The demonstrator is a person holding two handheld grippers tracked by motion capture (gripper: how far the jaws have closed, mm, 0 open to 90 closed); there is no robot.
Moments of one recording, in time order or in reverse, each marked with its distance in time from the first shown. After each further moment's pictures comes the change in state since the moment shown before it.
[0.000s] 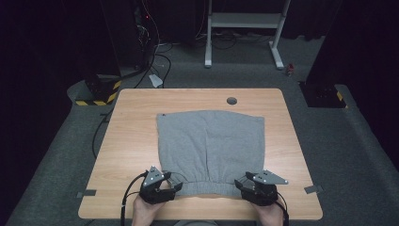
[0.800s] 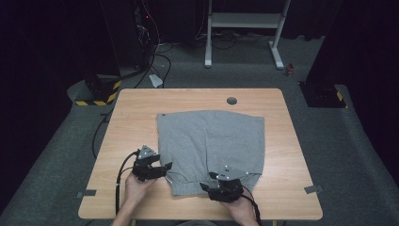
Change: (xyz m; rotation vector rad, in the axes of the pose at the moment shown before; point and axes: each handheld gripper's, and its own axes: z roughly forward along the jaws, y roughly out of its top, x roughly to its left) left arm 0.060 0.041 0.011 0.075 0.142 -0.027; right arm 0.068 0.034 0.060 0.025 0.258 -0.127
